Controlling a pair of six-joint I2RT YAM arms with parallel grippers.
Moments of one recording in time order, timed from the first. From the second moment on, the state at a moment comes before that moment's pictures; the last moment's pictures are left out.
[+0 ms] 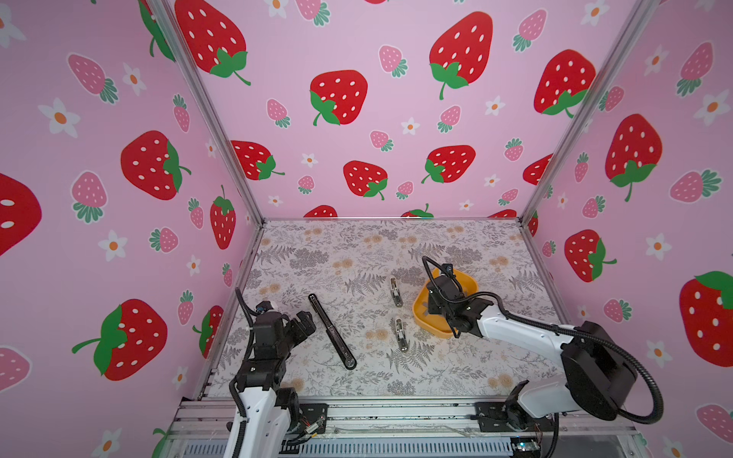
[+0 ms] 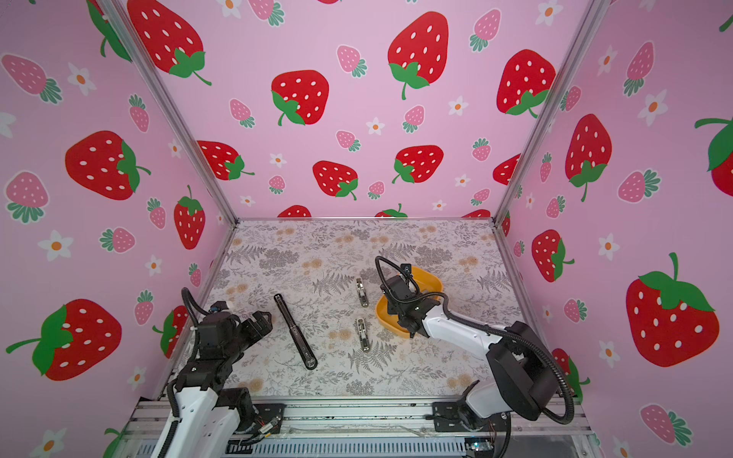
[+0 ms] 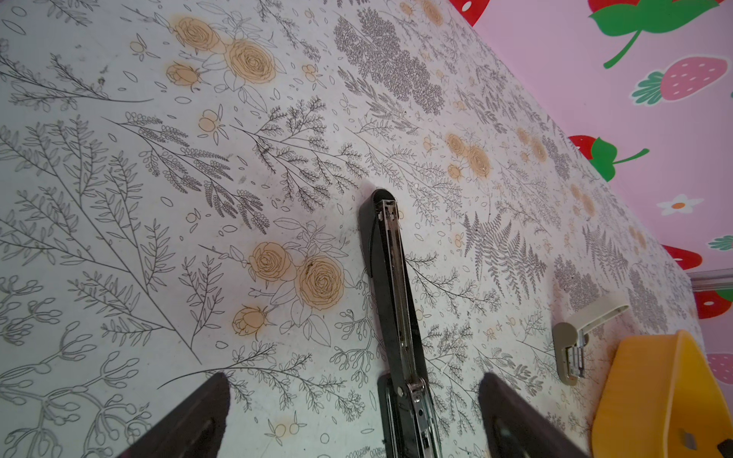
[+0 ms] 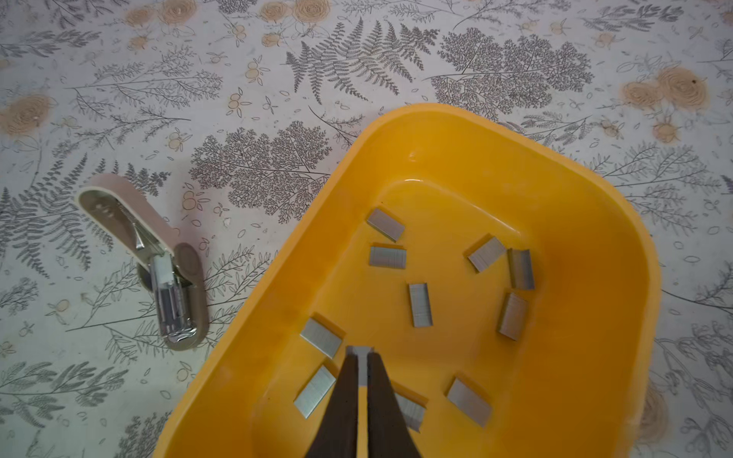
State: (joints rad) left arm 0.08 0.53 0.35 -0.52 0.08 -0.57; right arm 0.82 1.44 0.80 -0.23 0.47 0.56
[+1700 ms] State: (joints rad) left arm 0.07 0.54 0.35 -0.52 0.08 -0.57; right arm 1.19 2.03 1.23 -0.12 0.15 0.31
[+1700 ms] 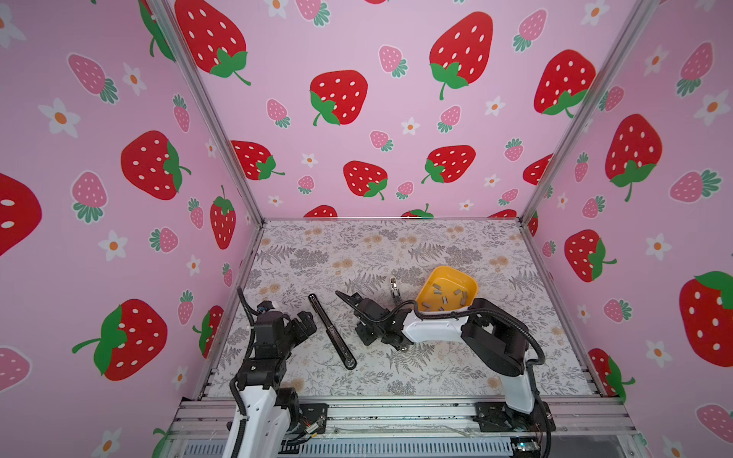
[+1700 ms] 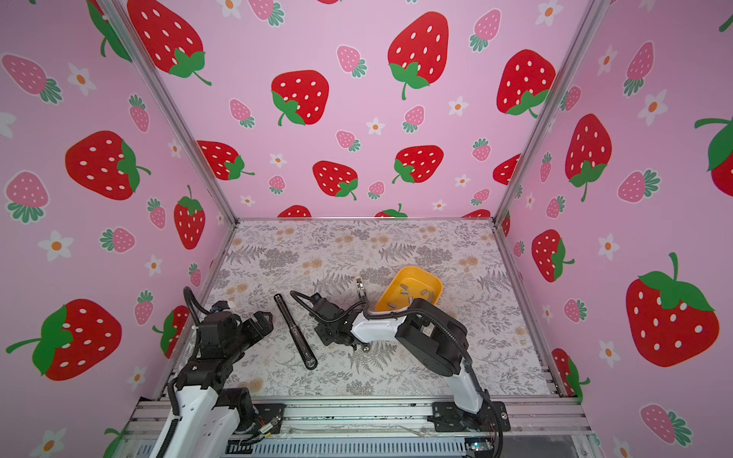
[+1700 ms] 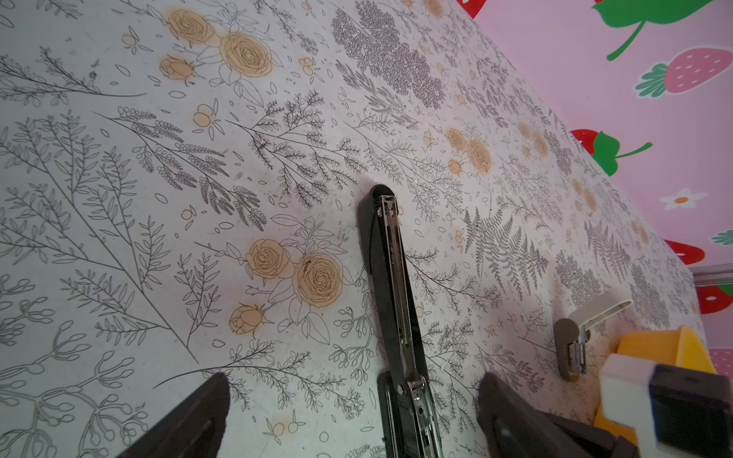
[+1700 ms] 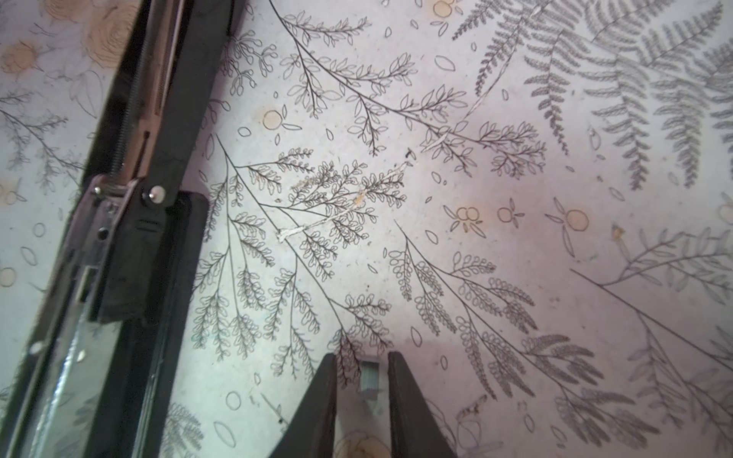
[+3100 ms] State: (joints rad) left arm 0.05 0.53 0.35 -0.52 -0.01 -0.57; right arm 0.62 1.44 0.87 -0.30 0.23 0.34
